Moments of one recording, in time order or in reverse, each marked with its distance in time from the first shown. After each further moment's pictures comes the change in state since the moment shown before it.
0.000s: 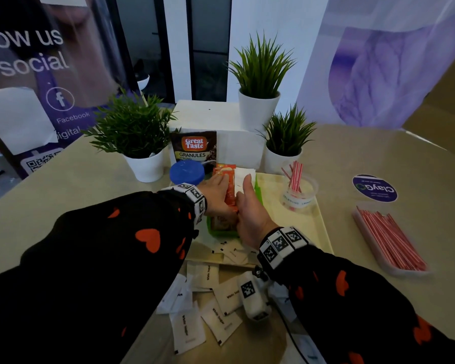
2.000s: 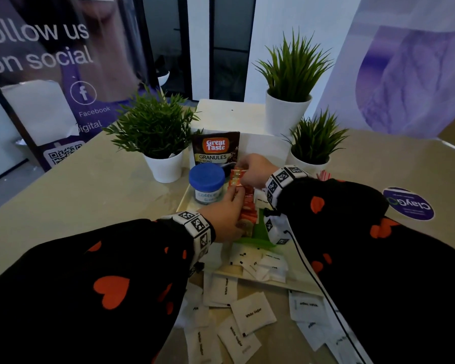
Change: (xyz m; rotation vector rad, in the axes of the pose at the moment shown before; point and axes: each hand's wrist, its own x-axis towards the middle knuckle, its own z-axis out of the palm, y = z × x) left_hand -0.039 -0.006 0.016 -0.136 0.013 -0.003; right_hand 0.087 -0.092 0.031 -1.399 0.009 -0.293
